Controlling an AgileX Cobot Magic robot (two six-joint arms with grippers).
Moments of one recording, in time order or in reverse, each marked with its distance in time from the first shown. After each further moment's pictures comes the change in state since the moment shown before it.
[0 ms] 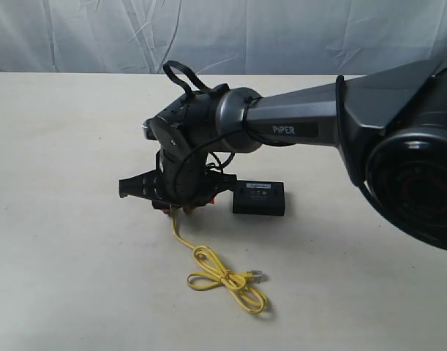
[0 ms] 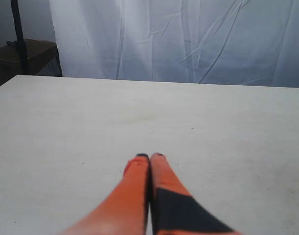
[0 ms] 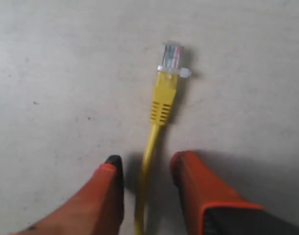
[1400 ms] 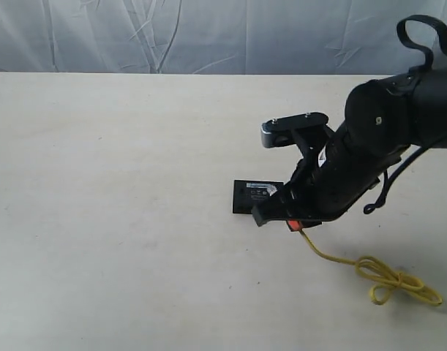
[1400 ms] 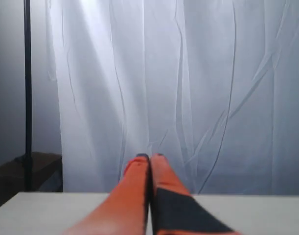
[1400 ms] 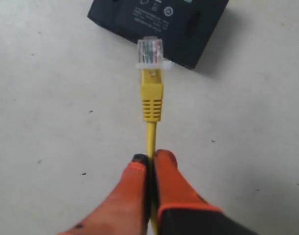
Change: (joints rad) left arm 0.000 0.000 0.000 0.033 -0.418 -0.012; right arm -0.274 -0.613 0.716 0.232 -0.071 -0.703
